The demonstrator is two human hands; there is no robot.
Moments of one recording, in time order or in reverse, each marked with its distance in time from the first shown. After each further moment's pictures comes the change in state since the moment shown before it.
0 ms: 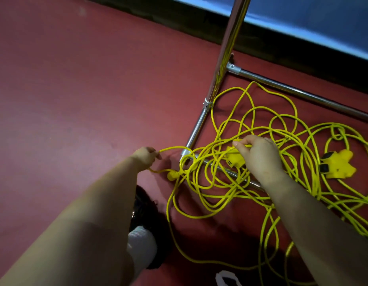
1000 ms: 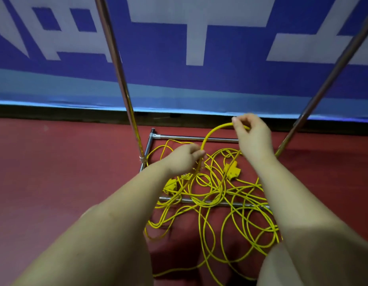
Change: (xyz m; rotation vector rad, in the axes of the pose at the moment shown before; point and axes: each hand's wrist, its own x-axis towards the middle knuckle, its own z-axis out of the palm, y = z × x) left_hand -0.324 0.247 0.119 0.082 -0.300 0.838; right_hand -0.167 0.078 -0.277 0.501 0.742 -0.008
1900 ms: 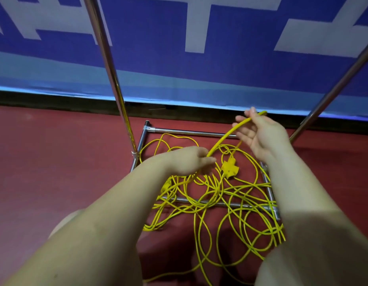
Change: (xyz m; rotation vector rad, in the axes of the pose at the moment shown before) left_hand 0.023 0.010 -0.003 0.310 -0.230 -0.002; right_hand 0.033 0.012 0.008 0.897 -0.173 0.662
